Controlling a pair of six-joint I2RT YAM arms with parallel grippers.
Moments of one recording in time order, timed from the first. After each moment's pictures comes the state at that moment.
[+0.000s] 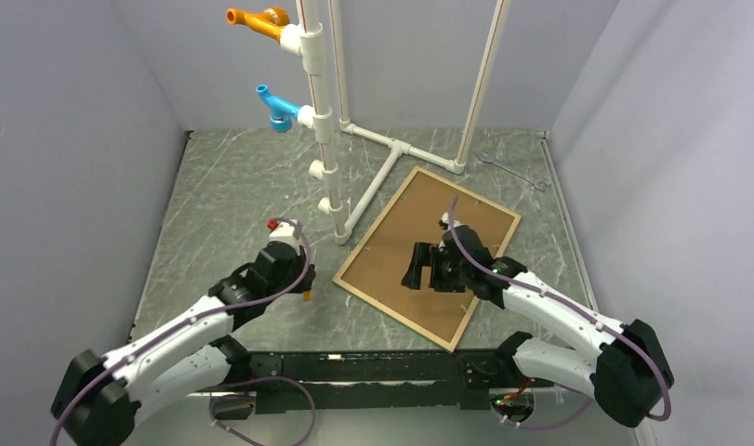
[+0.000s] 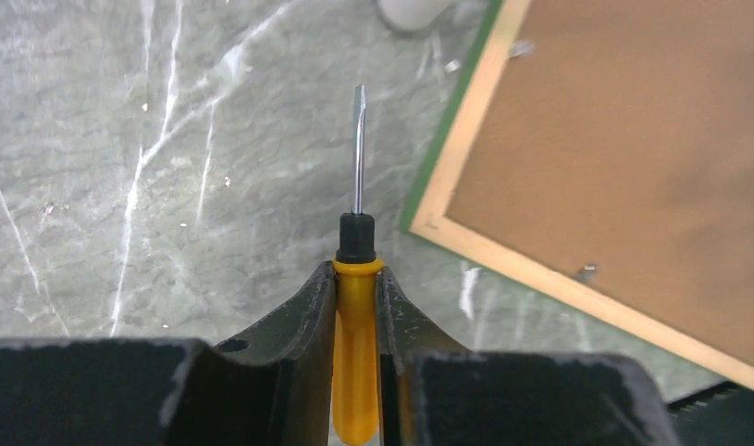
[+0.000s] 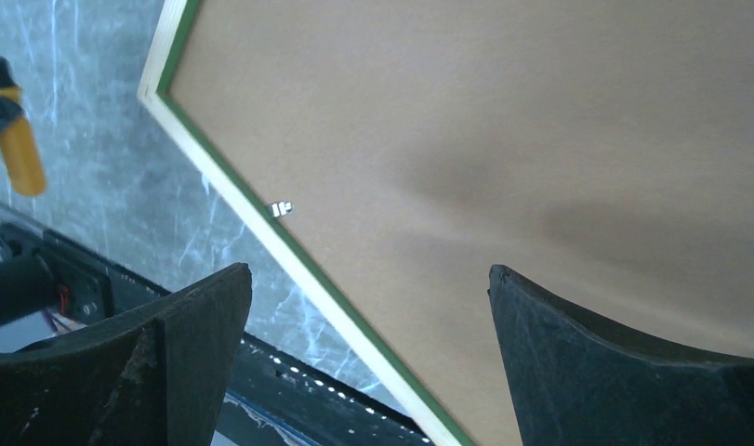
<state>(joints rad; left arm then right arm) -0.68 0.92 0.46 -0.26 -0.21 -0.58 0.61 1.03 0.57 -0.39 -0.12 0.67</state>
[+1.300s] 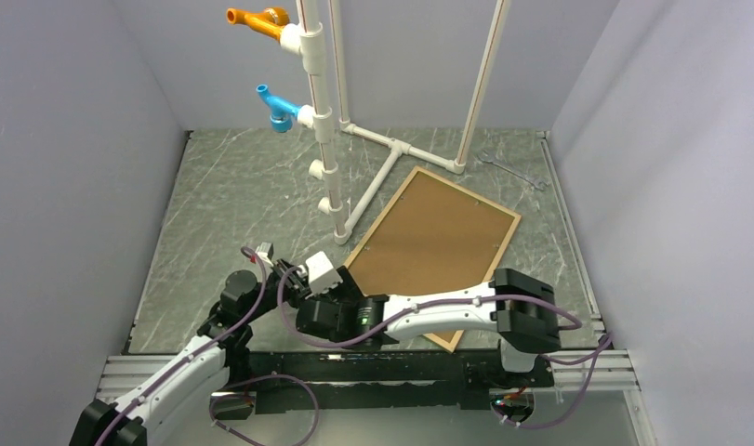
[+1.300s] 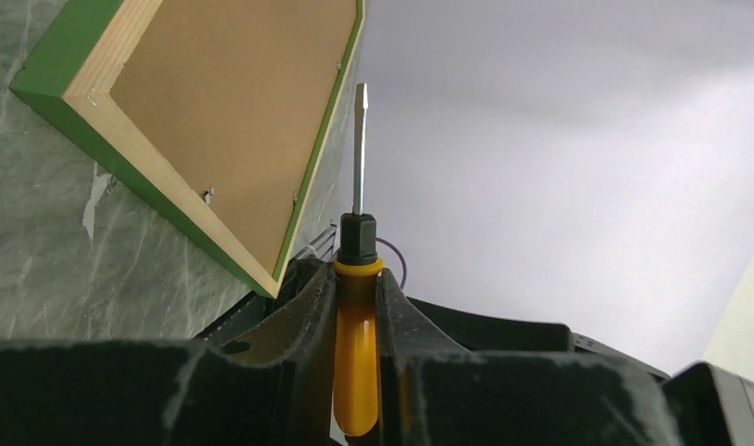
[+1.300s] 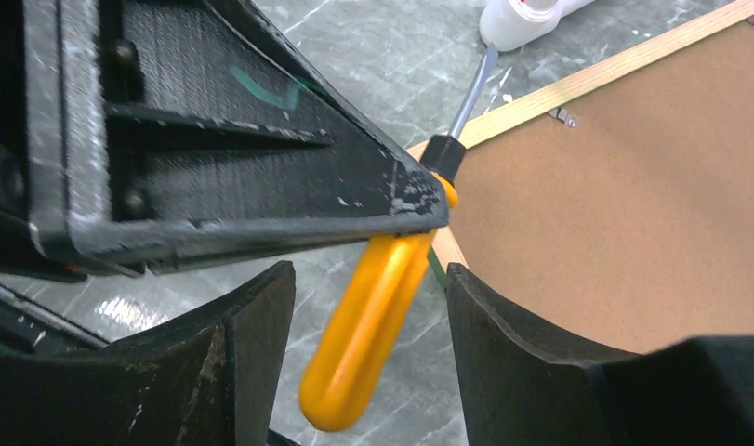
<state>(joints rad) -0.46 0.59 0.03 0.38 0.42 -1.57 1.47 1.72 1.17 -0.33 0.78 0.55</state>
